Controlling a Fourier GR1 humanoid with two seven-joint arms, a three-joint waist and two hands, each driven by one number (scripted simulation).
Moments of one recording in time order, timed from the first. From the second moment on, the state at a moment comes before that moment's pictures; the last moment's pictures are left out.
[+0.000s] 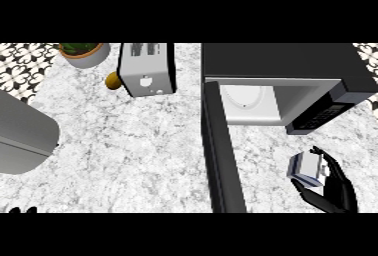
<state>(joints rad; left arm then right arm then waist) 0.84 0.14 -0.29 -2.38 0.10 0.03 -0.37 -0.12 -0.22 -0.29 -0.62 -0.11 0.24 -0.95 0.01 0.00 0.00</state>
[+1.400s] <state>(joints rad) 0.87 0.14 -0.28 -2.36 0.14 0.01 -0.39 -0.11 -0.26 -0.14 -1.01 -0.15 0.30 -0.84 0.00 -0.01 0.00</state>
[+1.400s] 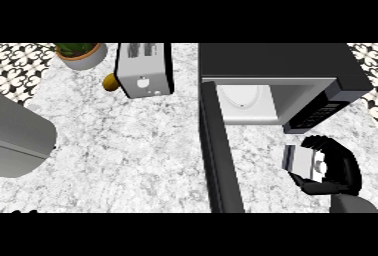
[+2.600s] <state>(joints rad) 0.85 0.16 -0.16 -2.32 0.23 -0.07 -0.40 -0.43 -0.19 -0.11 -1.05 -0.02 0.05 -0.56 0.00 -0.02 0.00</state>
